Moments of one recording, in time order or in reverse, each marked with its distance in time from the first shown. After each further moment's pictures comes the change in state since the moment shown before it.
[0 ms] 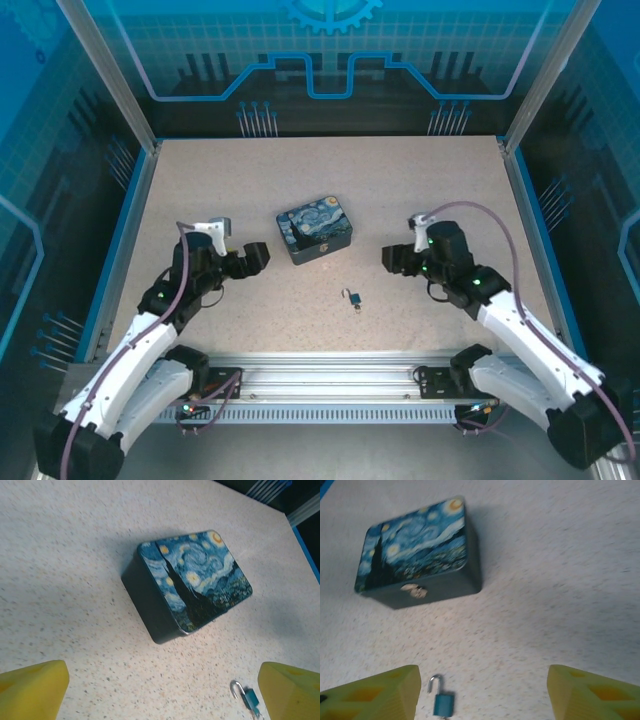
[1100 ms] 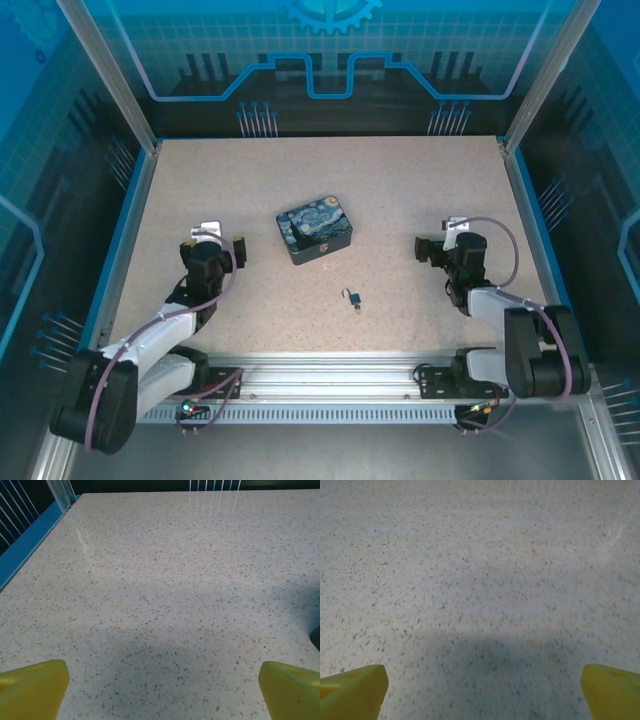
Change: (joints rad) left arm 0.074 0.311 -0.278 0.677 -0.509 0.367; right arm -0.408 0.440 -0.345 0.947 0.052 -0.312
